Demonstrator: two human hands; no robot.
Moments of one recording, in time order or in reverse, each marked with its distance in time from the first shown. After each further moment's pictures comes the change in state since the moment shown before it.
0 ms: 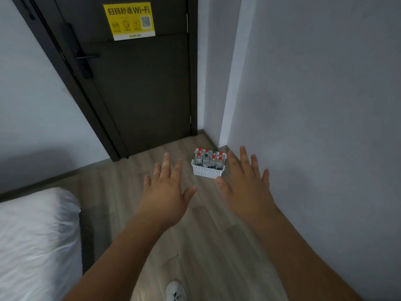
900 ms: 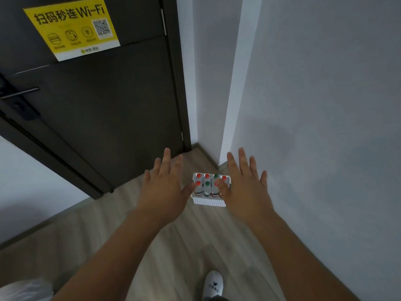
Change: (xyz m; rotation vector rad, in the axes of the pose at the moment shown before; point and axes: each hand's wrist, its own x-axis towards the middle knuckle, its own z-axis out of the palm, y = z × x) left_hand 0.414 -0.029 -0.044 0.046 -0.116 0.111; right_hand 0.387 0.000 0.017 0.004 -0.102 0.155
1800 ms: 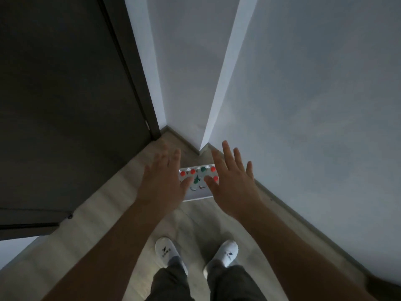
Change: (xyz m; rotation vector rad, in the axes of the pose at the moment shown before) left_hand 0.336 -0.091 0.072 -0.017 -0.221 0.270; right_hand 0.272 -0.042 0.089 0.000 -0.118 0.206
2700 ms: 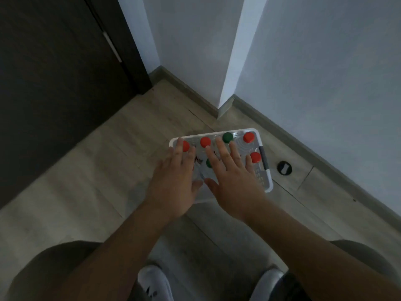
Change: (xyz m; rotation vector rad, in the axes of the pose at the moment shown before) left_hand 0.246 -0.140 0.471 0.057 -0.045 0.065; right_hand 0.252 0.128 0.482 0.006 -0.061 -0.197
